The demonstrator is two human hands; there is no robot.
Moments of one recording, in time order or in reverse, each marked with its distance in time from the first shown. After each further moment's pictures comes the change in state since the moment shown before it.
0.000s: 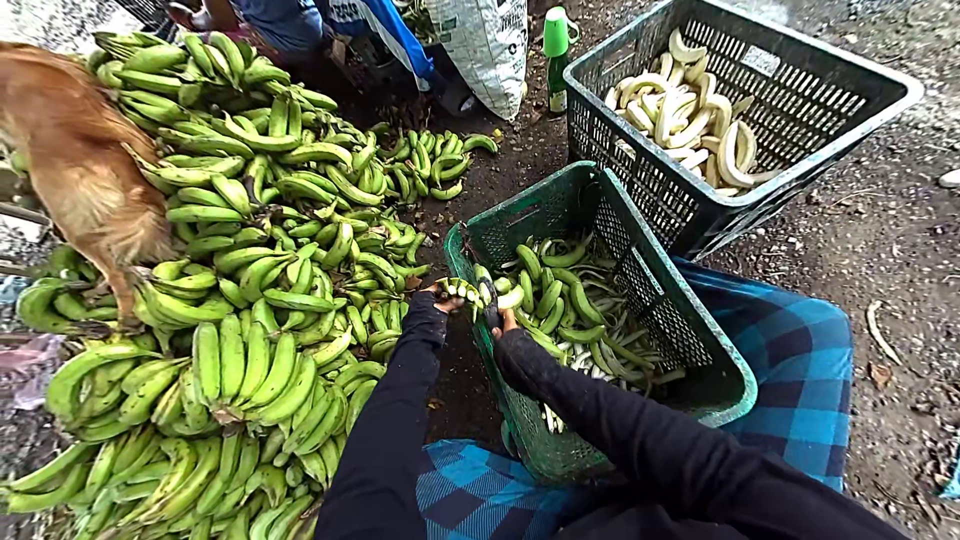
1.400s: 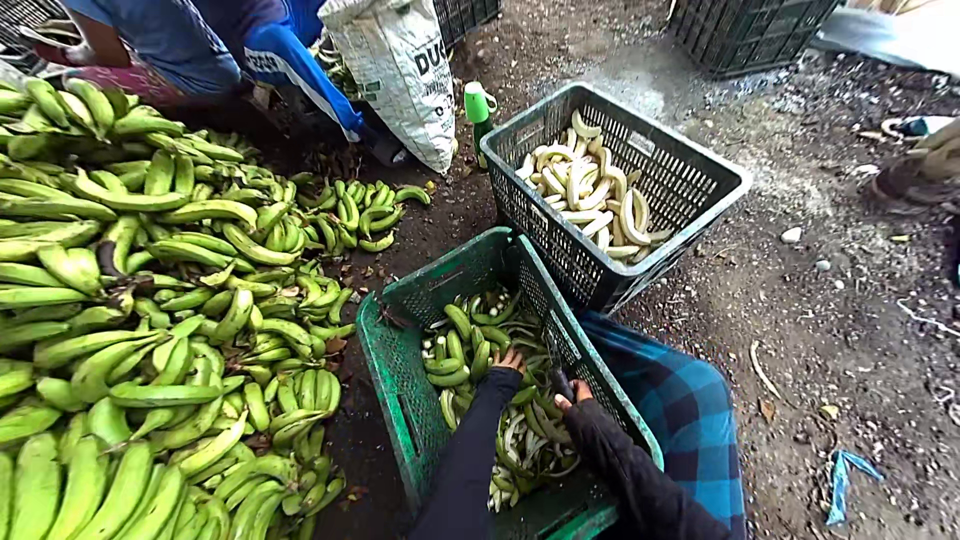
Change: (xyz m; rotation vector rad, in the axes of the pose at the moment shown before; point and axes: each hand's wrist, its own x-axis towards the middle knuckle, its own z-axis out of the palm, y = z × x) left_hand 0.042 0.091 0.285 0.803 -0.737 0.458; right_hand -0.004 0.117 -0.228 -0.046 0.298 0.206
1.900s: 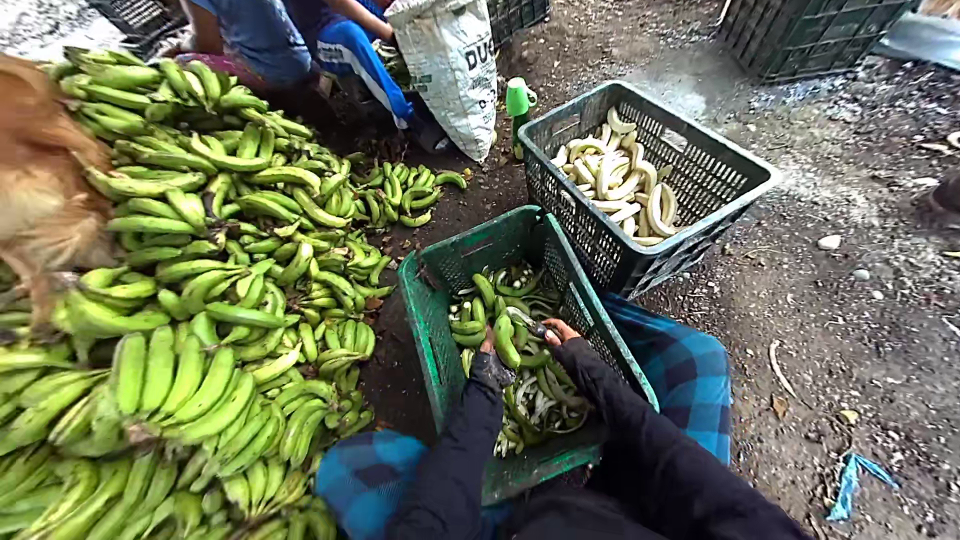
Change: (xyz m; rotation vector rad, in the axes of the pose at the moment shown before) left_hand -0.144 0.027 0.010 -2.241 0.732 -0.105; right_hand 0.004 -0.035 0.012 -0.341 -0.094 -0.553
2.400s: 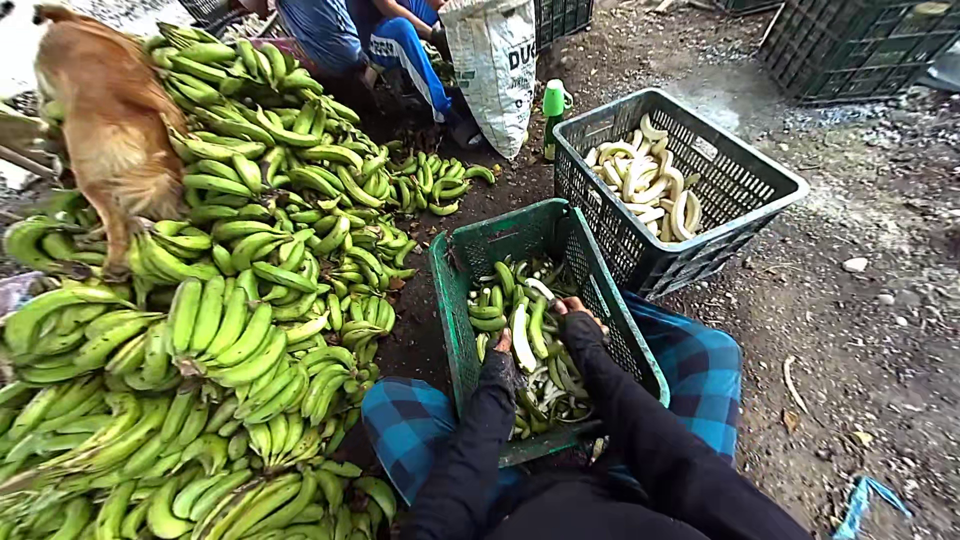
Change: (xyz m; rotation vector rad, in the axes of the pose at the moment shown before) left_hand -0.069 0.008 -0.005 0.338 0.157 0.137; right_hand -0.015 -0.053 0.004 -0.249 0.193 0.260
